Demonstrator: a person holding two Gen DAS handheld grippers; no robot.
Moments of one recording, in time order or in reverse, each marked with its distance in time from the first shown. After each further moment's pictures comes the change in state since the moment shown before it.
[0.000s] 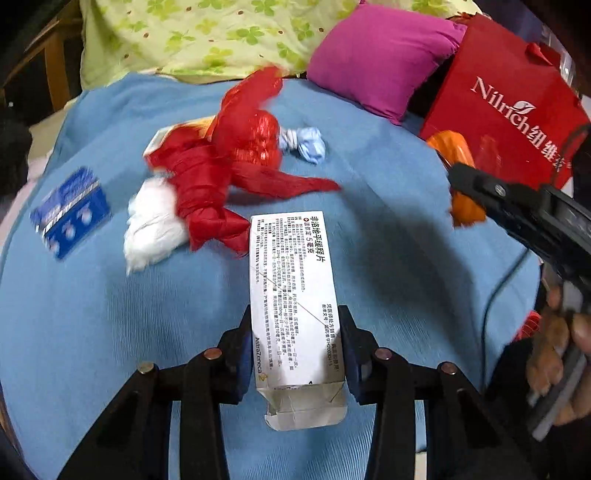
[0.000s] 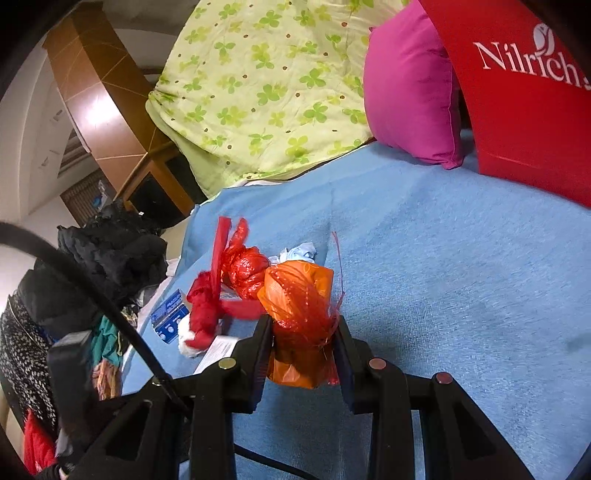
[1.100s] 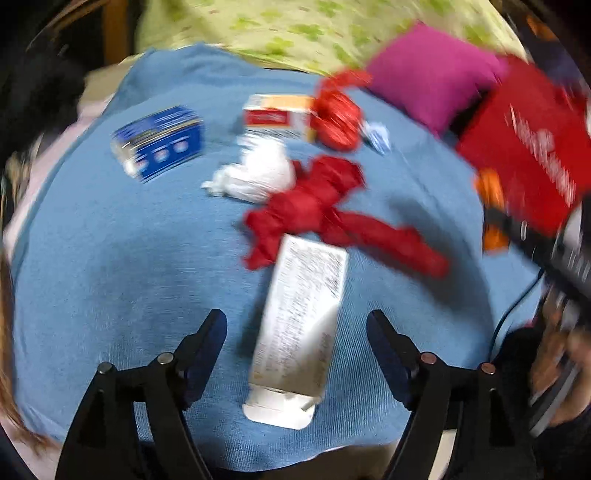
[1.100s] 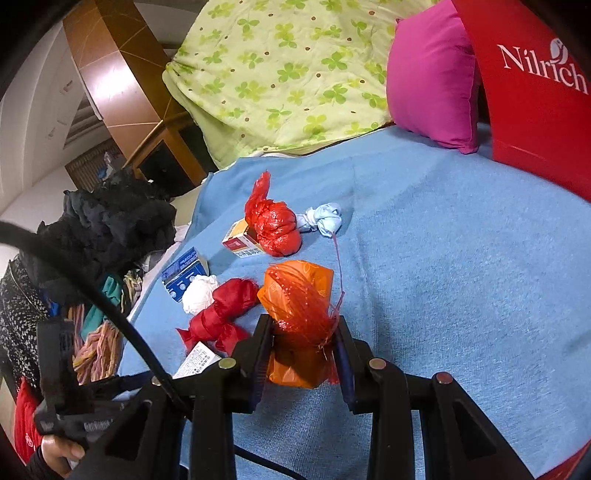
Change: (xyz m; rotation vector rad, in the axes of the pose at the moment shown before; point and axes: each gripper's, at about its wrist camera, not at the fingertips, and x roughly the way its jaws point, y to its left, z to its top) left arm -0.023 0.047 -0.042 -0.109 0.025 0.086; right arm -0.006 0.028 -0.033 -0.058 0.075 0.017
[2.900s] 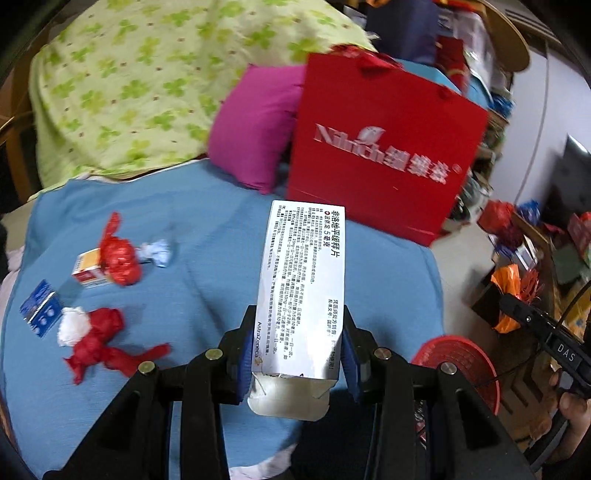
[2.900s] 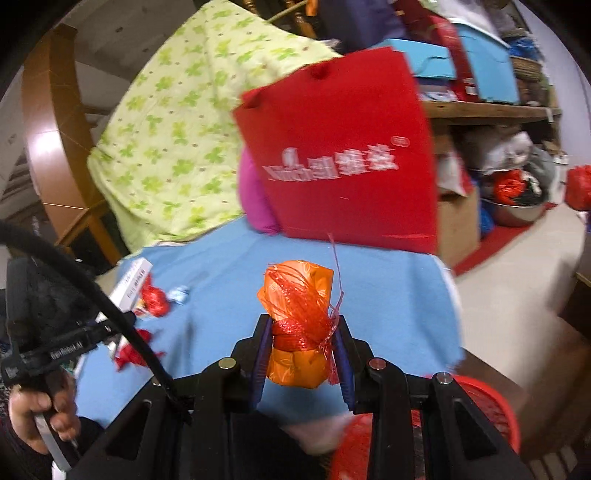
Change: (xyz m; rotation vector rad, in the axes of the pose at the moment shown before) left arm -0.085 -0.245 0.031 0.298 -0.234 -0.194; right arm -0.287 -0.137 -0.050 0.157 -0.264 -0.405
